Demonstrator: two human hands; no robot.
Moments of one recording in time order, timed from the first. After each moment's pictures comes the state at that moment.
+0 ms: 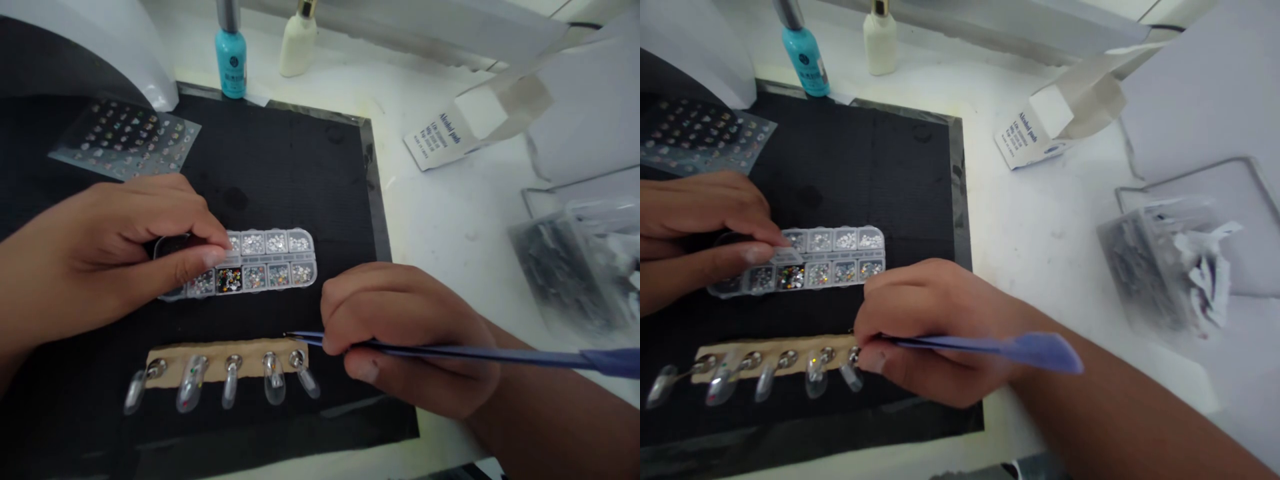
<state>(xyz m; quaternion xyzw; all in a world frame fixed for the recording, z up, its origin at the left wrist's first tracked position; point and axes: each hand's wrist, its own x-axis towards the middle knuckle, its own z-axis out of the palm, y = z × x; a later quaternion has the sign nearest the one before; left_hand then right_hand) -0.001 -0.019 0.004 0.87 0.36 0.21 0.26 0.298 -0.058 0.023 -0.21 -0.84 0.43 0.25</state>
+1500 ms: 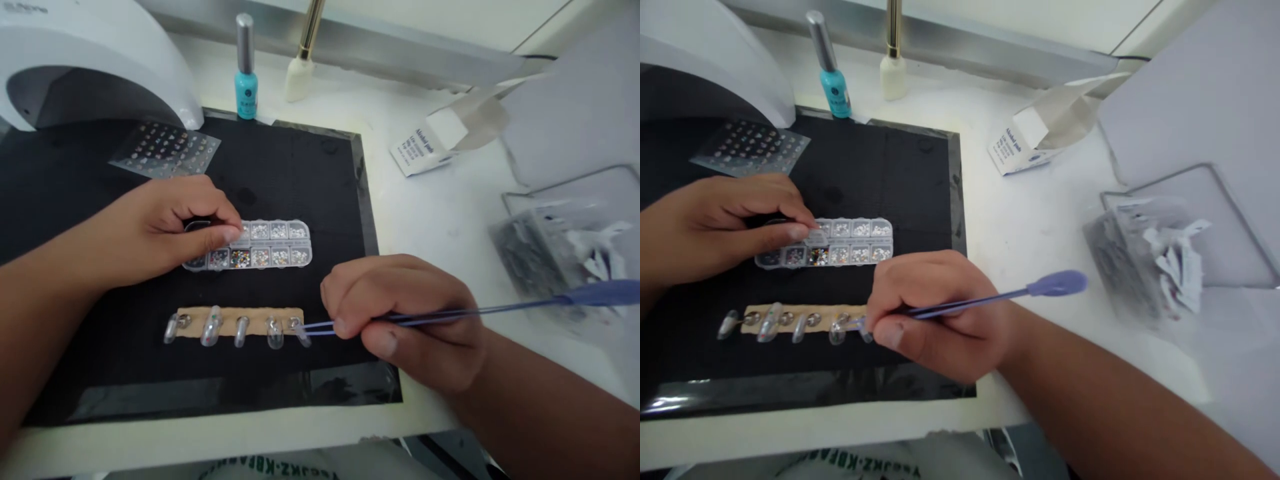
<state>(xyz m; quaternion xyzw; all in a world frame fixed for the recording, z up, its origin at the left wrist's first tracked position) 0.003 -0.016 0.008 0.84 0.38 0.23 0.31 0.282 -0.065 0.013 -0.12 -0.74 0.52 0.41</state>
